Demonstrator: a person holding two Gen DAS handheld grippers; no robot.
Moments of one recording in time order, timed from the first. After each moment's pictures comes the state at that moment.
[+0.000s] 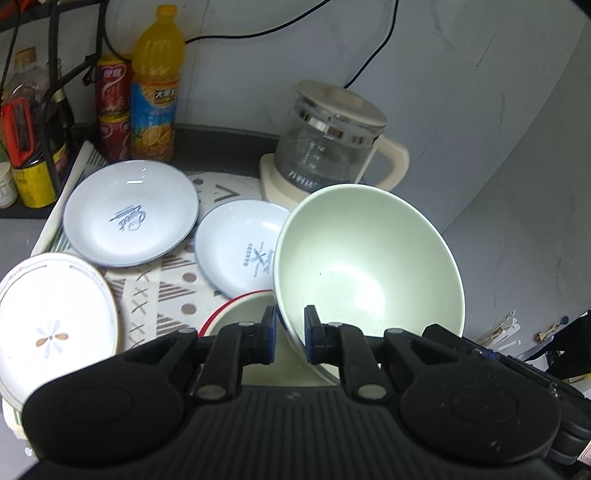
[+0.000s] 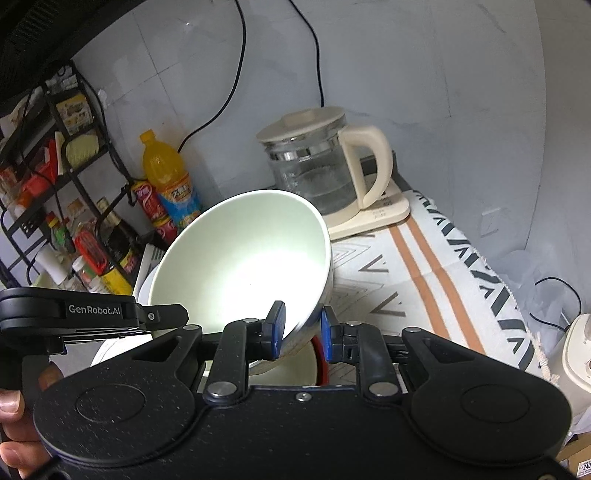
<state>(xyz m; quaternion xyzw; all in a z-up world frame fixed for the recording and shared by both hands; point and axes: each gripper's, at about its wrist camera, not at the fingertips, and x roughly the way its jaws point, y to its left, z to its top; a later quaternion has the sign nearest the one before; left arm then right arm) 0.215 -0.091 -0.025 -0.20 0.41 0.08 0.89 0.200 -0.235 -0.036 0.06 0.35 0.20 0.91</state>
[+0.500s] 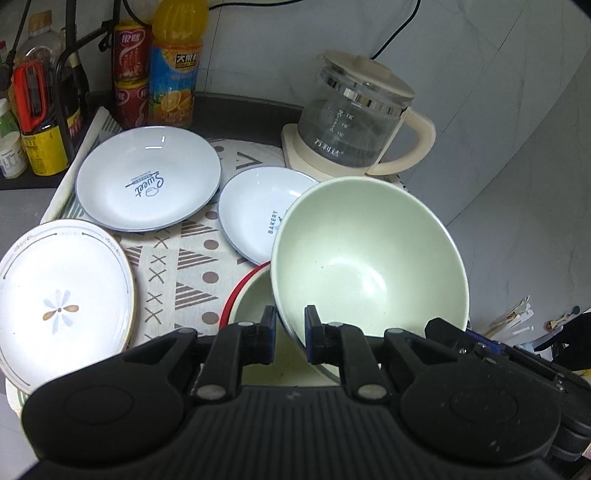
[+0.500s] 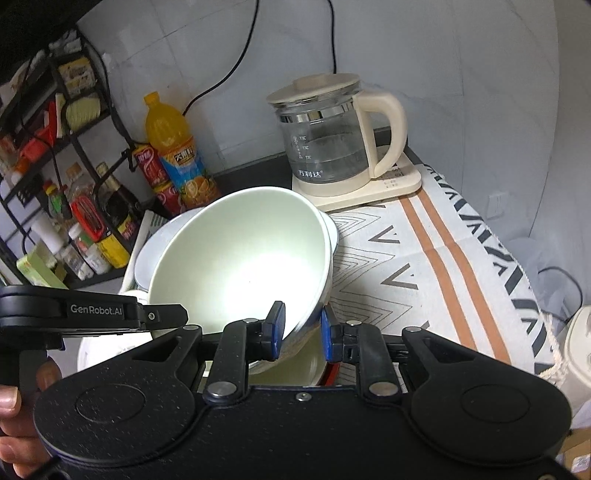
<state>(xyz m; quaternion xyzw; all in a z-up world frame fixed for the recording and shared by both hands) 0.207 -0.078 -0.052 -0.21 0.44 0.09 0.87 0.198 -0.216 -0.054 0.03 0.38 0.21 0.90</state>
